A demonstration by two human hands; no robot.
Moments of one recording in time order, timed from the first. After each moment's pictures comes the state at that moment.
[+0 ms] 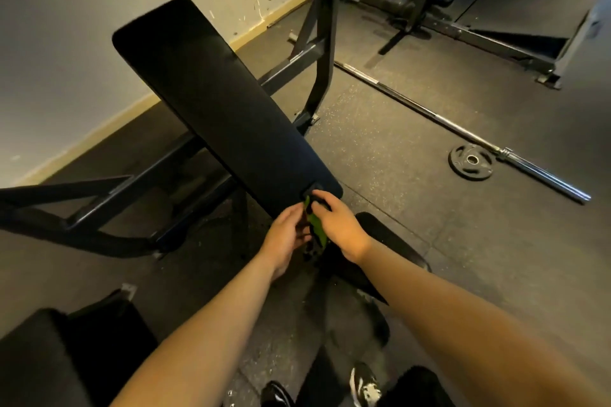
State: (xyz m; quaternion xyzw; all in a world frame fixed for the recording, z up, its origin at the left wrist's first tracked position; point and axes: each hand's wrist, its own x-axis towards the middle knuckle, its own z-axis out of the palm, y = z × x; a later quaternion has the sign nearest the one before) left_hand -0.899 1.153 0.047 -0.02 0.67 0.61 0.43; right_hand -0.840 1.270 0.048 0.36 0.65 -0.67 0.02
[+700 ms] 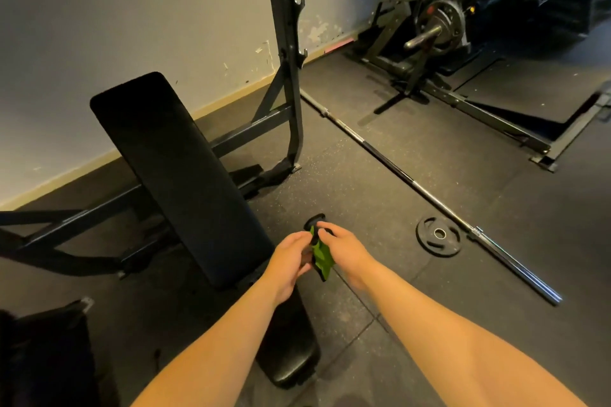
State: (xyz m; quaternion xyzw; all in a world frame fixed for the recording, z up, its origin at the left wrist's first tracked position) left_hand -0.781 1.478 0.141 -0.08 0.65 0.64 0.41; right_hand -0.735 1.612 0.142 0.30 0.66 -0.68 0.10
